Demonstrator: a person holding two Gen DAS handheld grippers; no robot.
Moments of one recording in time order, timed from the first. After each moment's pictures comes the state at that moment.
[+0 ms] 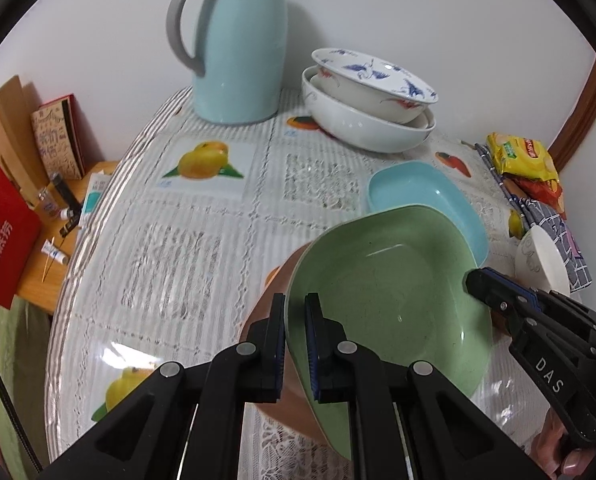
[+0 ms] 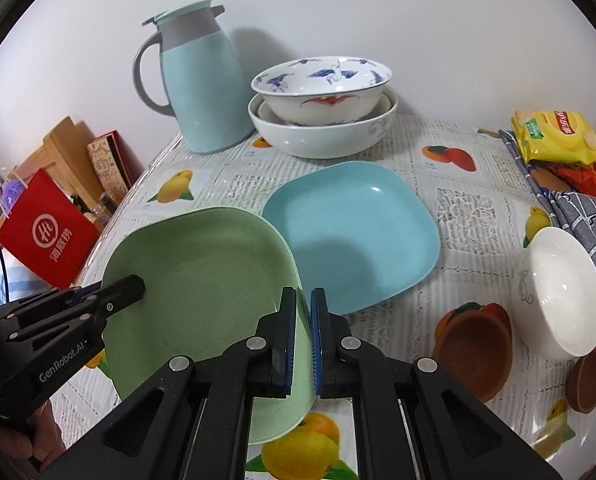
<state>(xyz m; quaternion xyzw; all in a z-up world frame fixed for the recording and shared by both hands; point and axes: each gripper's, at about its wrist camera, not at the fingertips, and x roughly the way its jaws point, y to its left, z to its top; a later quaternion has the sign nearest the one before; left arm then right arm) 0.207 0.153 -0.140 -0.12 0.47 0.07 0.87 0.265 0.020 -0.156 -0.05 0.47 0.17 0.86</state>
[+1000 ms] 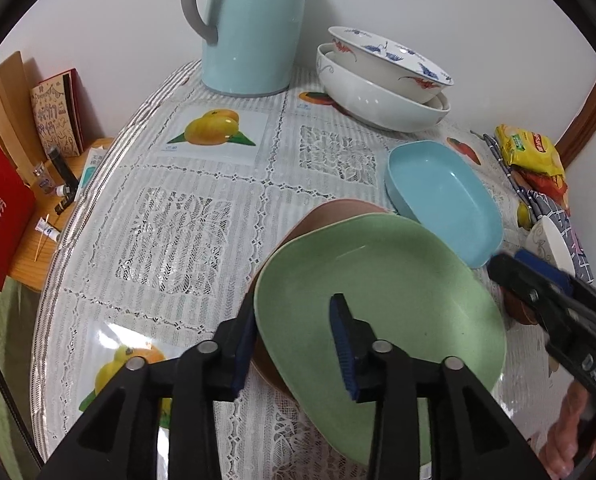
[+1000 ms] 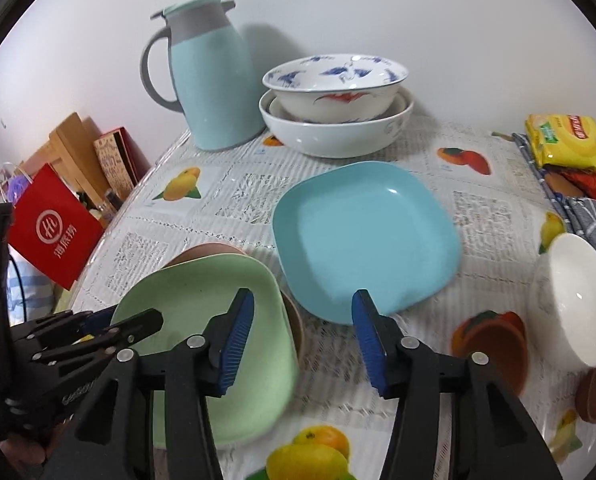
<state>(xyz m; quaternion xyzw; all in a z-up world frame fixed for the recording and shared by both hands) 0.199 0.161 -0.160 -0.14 0.48 0.07 0.86 0.261 0.016 -0.155 -0.04 0.47 0.18 0.87</state>
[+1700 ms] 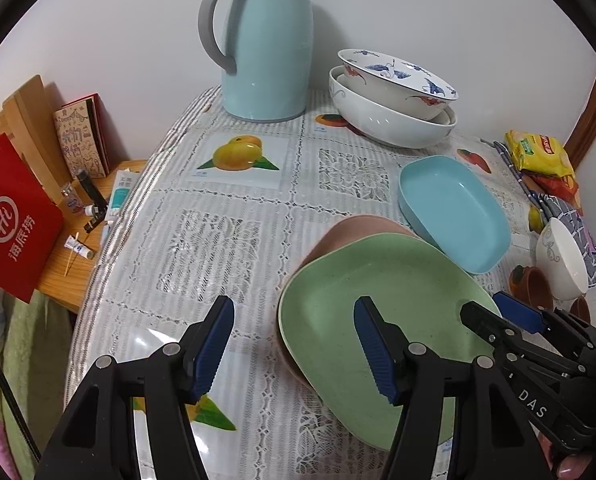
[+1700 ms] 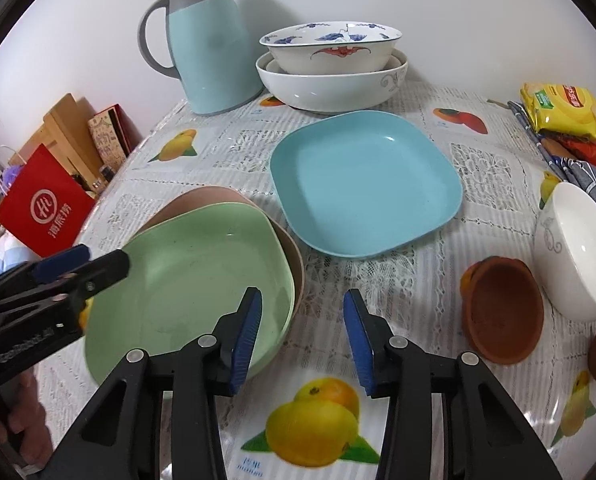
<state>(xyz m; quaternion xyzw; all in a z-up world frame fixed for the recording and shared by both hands) 0.188 0.163 -0.141 -0.10 0.46 0.11 0.87 0.248 0.021 -0.187 -0.06 0.50 0.16 0.85</state>
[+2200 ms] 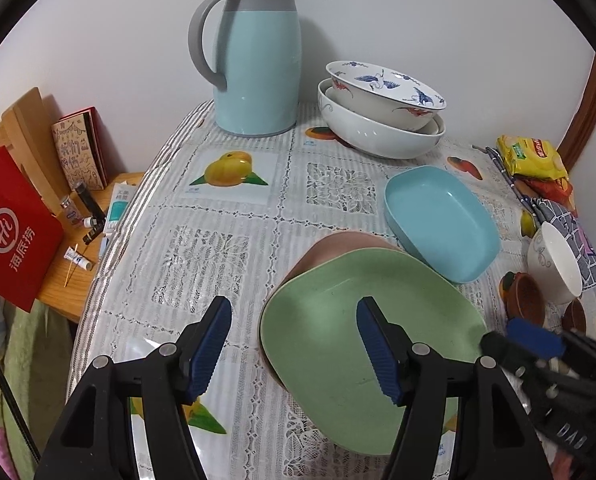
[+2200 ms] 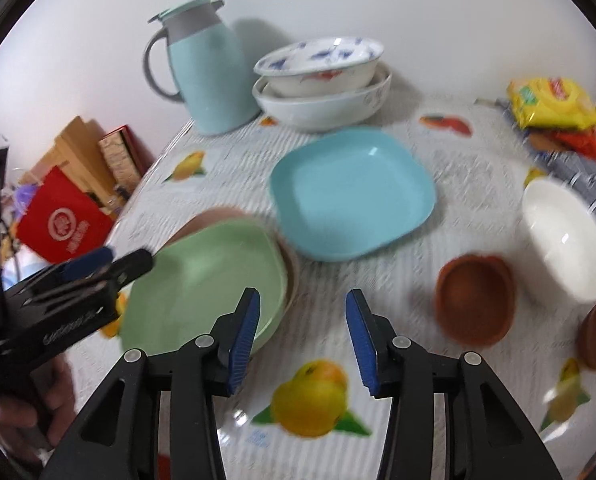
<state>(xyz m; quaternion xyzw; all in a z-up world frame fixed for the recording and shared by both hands) 0.189 0.153 -0.131 -0.09 0.45 0.11 0.88 0.233 0.001 -0.160 -0.01 0.51 0.19 0.84</state>
